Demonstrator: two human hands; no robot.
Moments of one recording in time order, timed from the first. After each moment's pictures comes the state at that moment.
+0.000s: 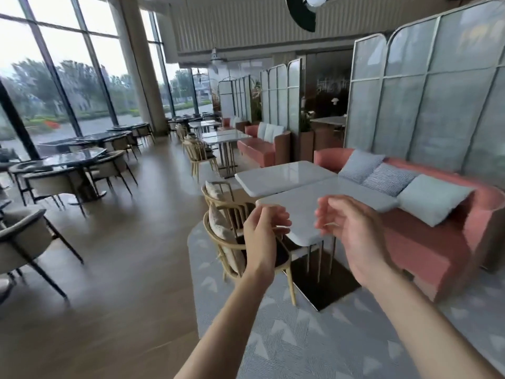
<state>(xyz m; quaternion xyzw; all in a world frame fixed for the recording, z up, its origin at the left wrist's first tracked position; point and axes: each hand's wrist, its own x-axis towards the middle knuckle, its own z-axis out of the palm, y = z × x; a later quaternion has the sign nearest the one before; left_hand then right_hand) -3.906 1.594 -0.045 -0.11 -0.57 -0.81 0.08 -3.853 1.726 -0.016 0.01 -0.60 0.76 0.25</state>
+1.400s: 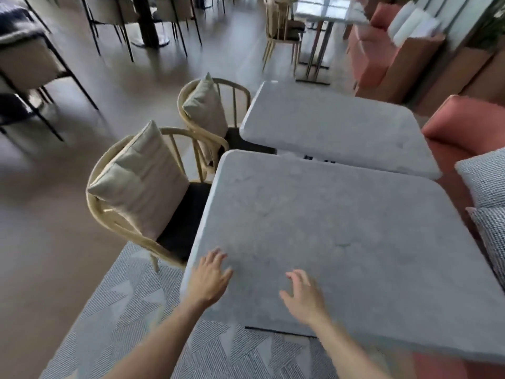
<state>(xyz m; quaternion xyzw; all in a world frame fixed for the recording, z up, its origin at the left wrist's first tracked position) -4.550 1.974 -0.453 0.20 -0.94 -0.25 -0.10 -4.612 2.205 -0.441 0.13 -0.95 0.14 -0.26</state>
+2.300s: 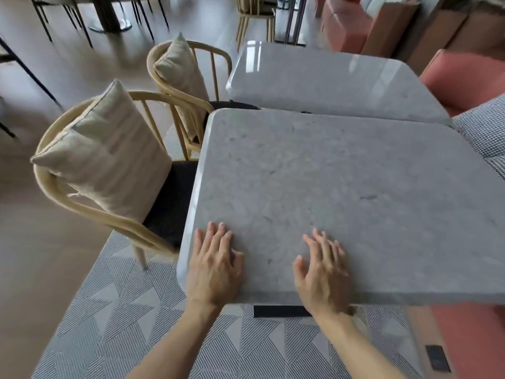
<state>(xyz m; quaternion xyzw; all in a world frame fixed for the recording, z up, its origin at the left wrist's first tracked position) -4.522 1.974 -0.532 0.11 -0.97 -0.18 0.14 -4.569 2.174 -0.531 0.10 -0.97 0.14 0.14</state>
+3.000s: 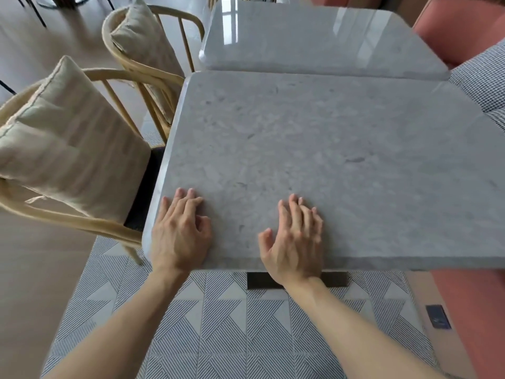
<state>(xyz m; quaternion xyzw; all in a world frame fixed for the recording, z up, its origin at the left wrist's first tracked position) -4.570 1.922 -0.533 0.13 -0.96 -0.17 0.17 -4.588 2.113 -0.530 0.06 -0.99 0.09 0.08</state>
